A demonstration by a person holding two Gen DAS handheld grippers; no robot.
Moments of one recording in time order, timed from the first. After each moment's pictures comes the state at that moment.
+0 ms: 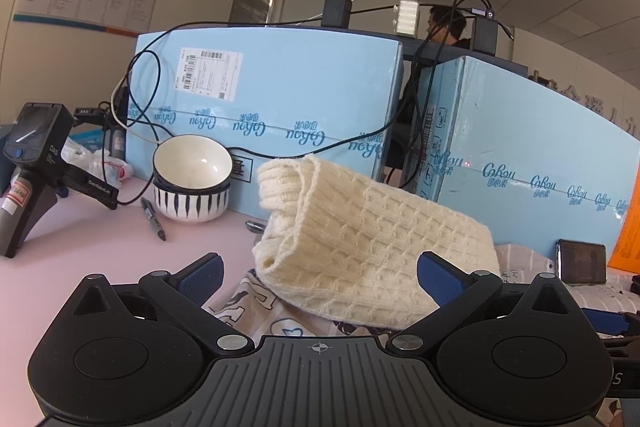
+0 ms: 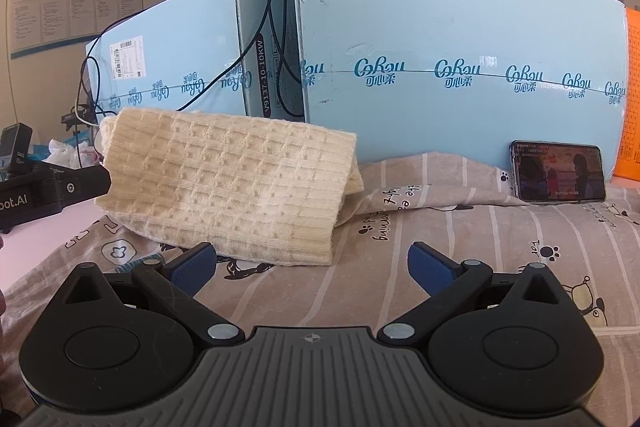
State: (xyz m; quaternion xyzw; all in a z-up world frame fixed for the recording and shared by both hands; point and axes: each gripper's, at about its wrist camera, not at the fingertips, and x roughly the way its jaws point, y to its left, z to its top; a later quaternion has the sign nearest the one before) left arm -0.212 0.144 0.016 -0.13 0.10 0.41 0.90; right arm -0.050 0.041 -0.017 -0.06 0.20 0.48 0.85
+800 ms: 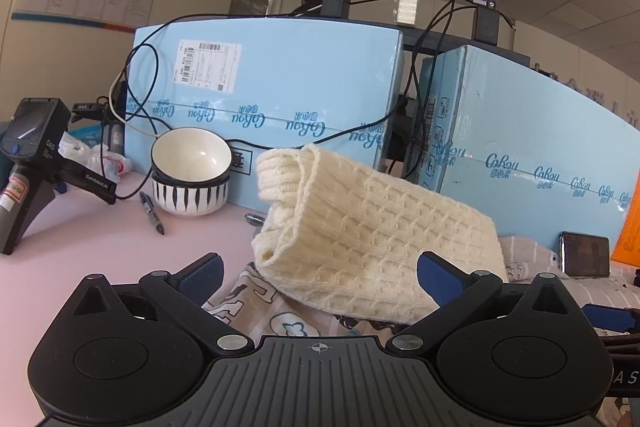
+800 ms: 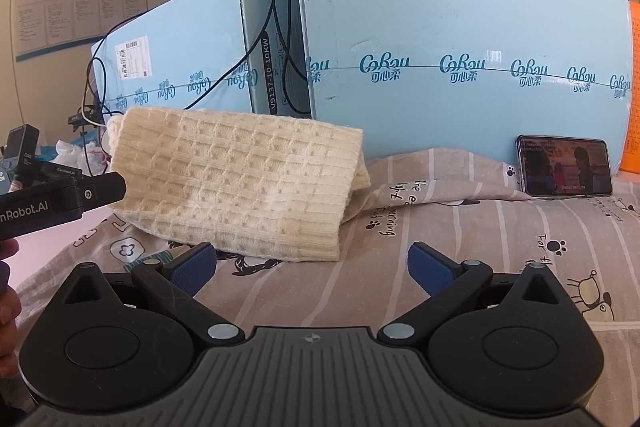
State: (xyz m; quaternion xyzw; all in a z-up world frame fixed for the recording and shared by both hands) left arm -0.207 0.146 0.012 -0.13 0.11 0.41 0.90; right arm -0.053 0.039 -0.017 -0.05 0.20 0.48 0.85
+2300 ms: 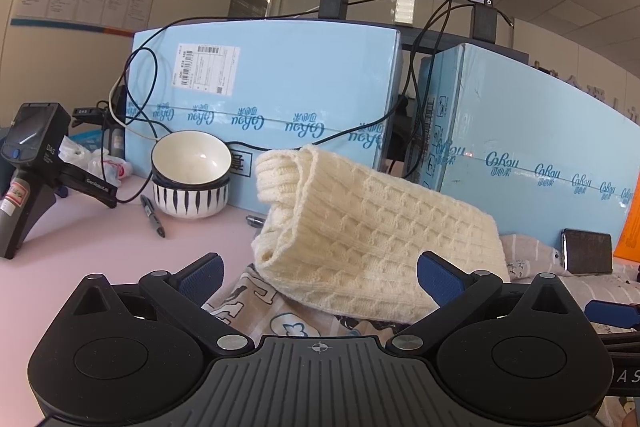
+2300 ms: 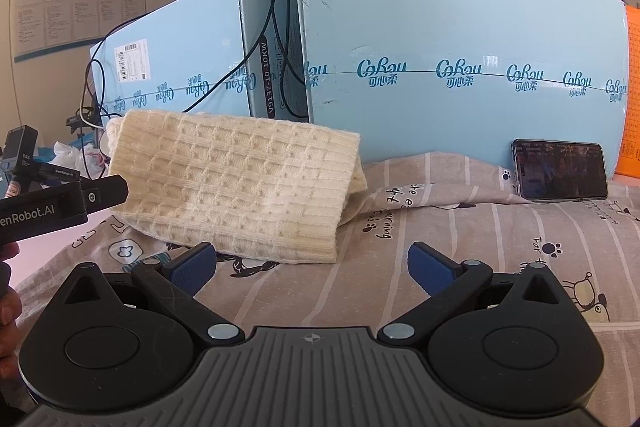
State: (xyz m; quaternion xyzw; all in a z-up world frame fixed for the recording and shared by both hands) left arm -0.206 0.144 0.012 -0.12 0.11 0.41 0.90; right arm -0.053 0.038 -0.017 -0.05 0.20 0.48 0.85
